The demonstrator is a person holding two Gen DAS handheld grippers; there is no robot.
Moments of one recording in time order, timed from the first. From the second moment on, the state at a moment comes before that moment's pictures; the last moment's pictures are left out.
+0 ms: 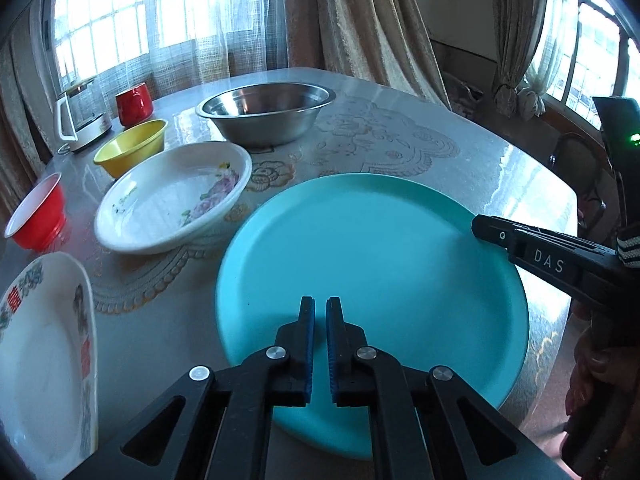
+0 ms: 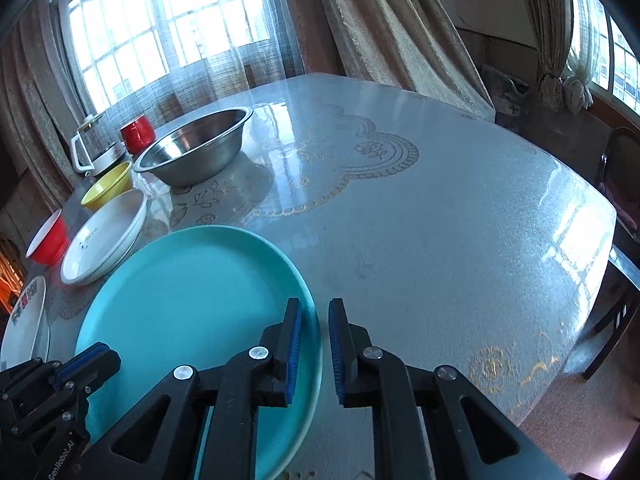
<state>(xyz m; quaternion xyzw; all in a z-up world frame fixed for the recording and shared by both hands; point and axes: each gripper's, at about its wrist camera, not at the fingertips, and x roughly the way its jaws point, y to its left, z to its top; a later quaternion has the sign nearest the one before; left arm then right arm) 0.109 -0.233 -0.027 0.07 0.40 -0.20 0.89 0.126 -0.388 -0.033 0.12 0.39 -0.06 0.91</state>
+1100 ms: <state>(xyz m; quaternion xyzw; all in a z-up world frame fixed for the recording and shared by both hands) 0.065 -0.151 0.024 0.04 0.37 -0.14 0.92 0.086 -0.331 0.018 0.16 0.31 -0.06 0.93</state>
